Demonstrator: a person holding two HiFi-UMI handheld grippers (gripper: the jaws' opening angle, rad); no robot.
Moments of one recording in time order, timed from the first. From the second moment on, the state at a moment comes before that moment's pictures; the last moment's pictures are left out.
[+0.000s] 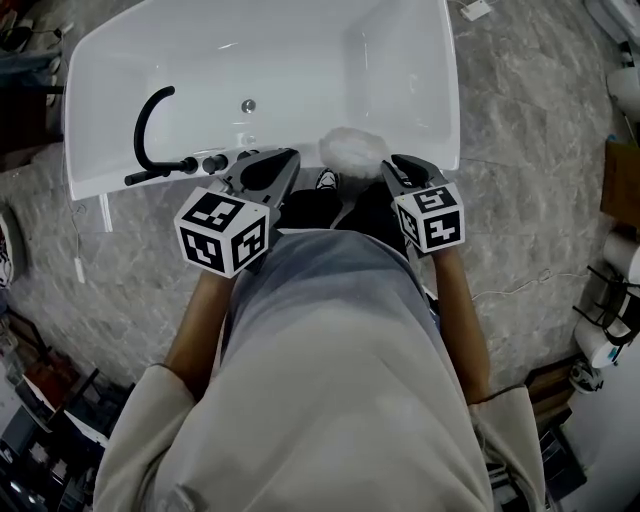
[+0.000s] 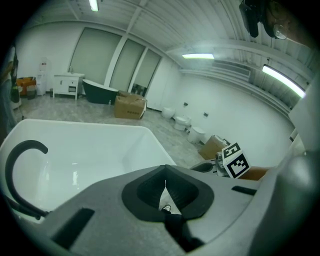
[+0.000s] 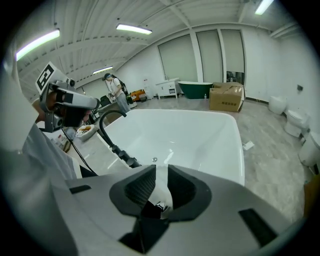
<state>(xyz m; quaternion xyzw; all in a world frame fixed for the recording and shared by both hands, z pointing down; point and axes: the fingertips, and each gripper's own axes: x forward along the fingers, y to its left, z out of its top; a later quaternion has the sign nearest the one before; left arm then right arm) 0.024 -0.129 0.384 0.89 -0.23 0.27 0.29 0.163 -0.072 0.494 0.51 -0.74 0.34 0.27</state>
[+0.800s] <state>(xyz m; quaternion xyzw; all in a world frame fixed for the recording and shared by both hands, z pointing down) 0.037 -0.147 0.341 0.91 -0.21 0.22 0.27 0.184 -0.072 0.385 0.58 -0.74 0.28 0.18</state>
